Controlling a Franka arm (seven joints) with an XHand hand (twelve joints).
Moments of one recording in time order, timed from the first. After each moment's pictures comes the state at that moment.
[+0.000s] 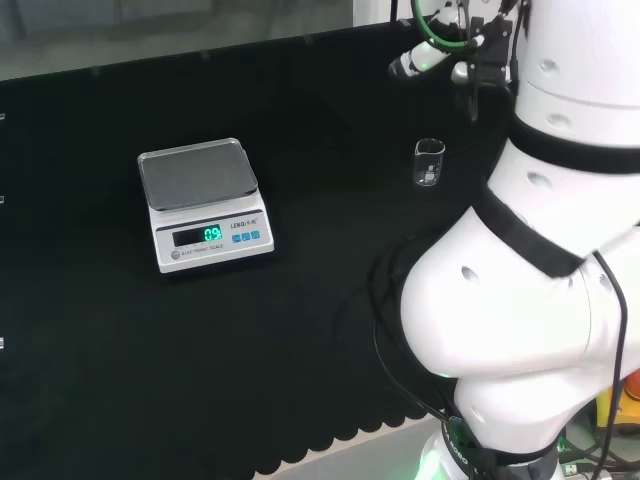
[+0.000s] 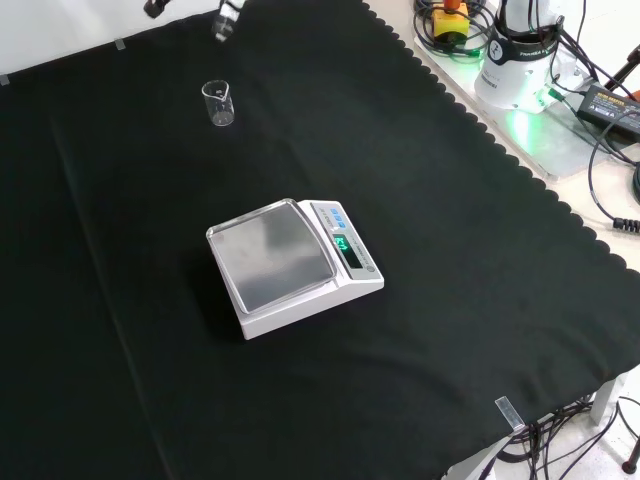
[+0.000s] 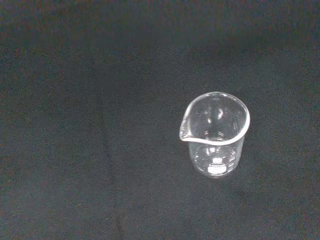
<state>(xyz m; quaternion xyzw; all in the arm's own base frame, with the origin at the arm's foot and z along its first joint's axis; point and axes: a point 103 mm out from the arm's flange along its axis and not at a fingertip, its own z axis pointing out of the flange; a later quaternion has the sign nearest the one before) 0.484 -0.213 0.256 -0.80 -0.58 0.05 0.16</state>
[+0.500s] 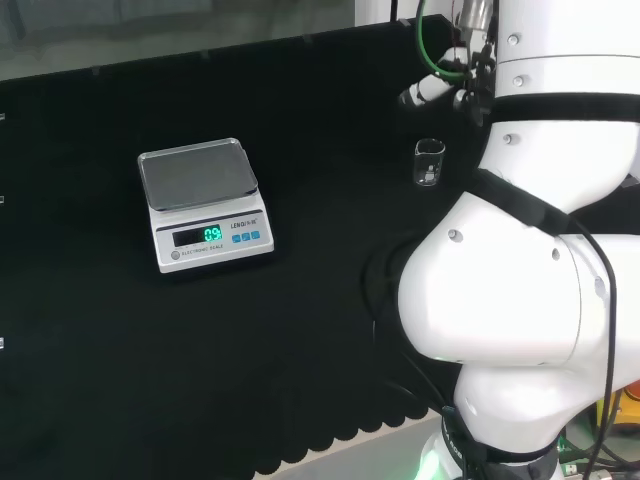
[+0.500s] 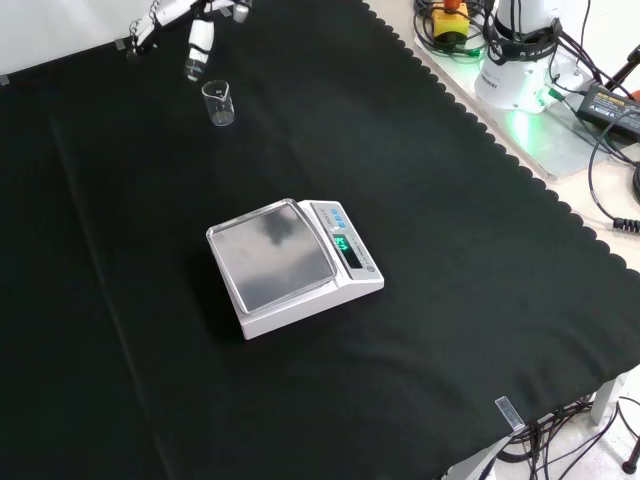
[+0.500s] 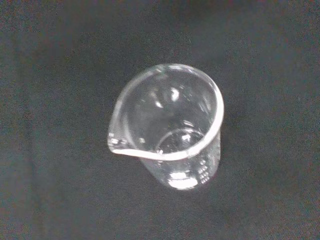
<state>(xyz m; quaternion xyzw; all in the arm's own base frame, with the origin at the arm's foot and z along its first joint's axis) 0.532 -0.264 0.160 -0.80 -0.55 0.06 0.23</state>
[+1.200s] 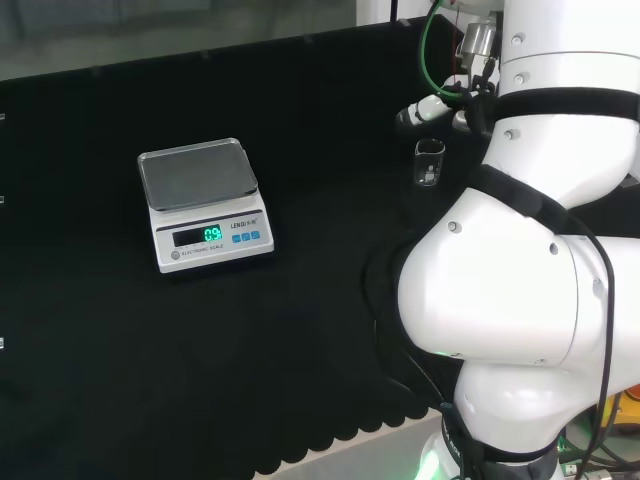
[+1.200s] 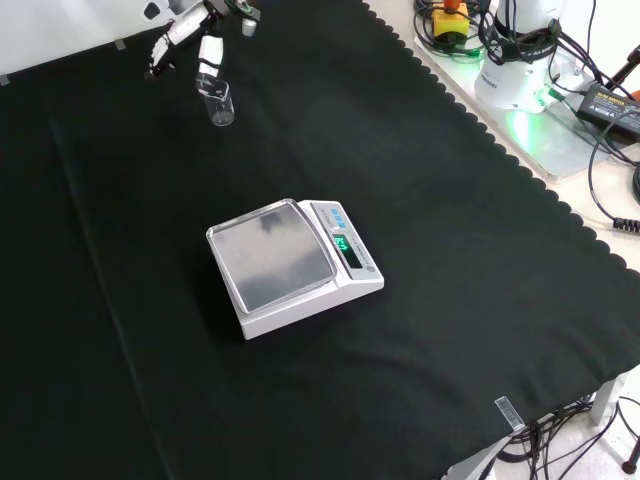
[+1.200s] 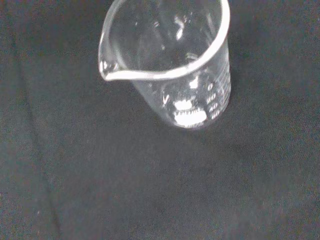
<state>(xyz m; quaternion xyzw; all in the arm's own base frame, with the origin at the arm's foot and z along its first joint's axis) 0.514 -0.254 0.130 -0.79 -0.54 0.06 0.28</state>
